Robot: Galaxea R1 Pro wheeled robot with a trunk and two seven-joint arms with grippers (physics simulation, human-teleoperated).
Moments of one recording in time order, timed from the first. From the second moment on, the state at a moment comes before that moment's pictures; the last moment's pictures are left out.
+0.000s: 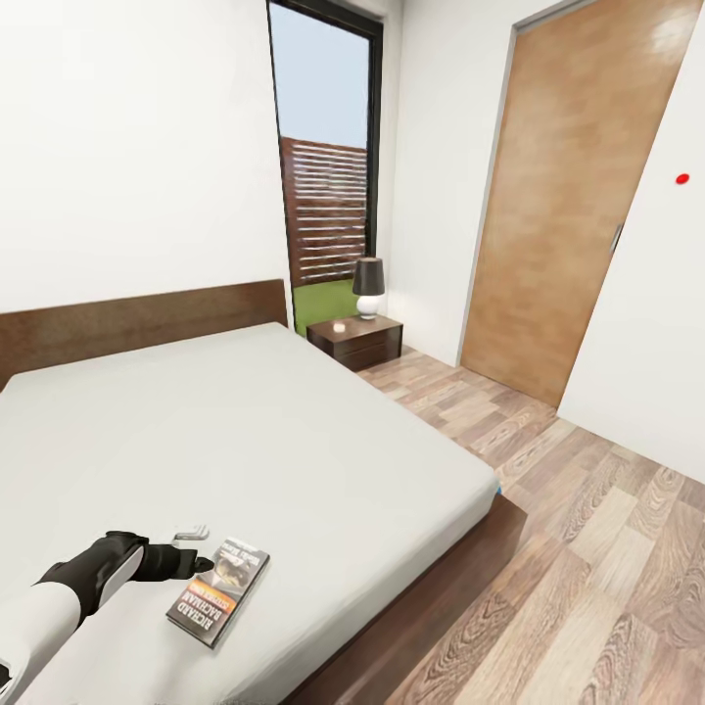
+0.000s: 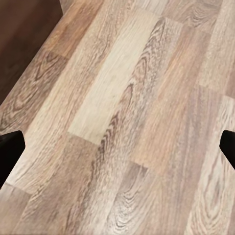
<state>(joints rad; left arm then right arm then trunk) -0.80 0.34 -0.47 -0.29 0.40 0.46 -0.40 -0.17 -0.18 -0.75 -0.58 0.15 -0.01 0.18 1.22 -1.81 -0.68</state>
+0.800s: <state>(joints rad) -0.79 0.34 -0.47 -0.29 0.40 0.46 -0.41 -0.17 -0.18 -0.75 -0.58 0.15 -0.01 0.18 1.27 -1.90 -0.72</state>
